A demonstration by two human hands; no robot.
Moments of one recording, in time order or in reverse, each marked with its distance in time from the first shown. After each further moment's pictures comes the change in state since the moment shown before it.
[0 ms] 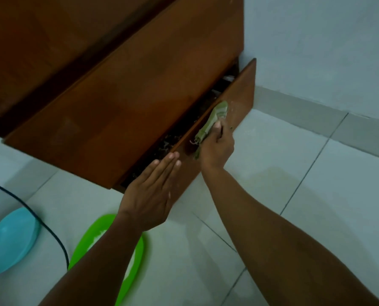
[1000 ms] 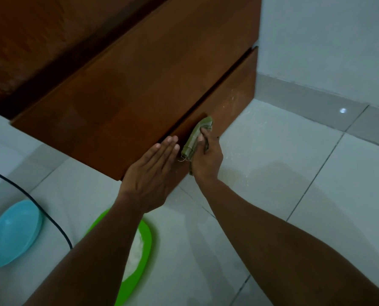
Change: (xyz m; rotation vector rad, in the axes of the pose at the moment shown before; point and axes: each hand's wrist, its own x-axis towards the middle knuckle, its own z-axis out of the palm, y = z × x) left_hand 0.001 -0.034 0.018 0.066 0.009 -0.001; right_hand -0.058 0.034 0.013 -0.081 -0.219 -0.103
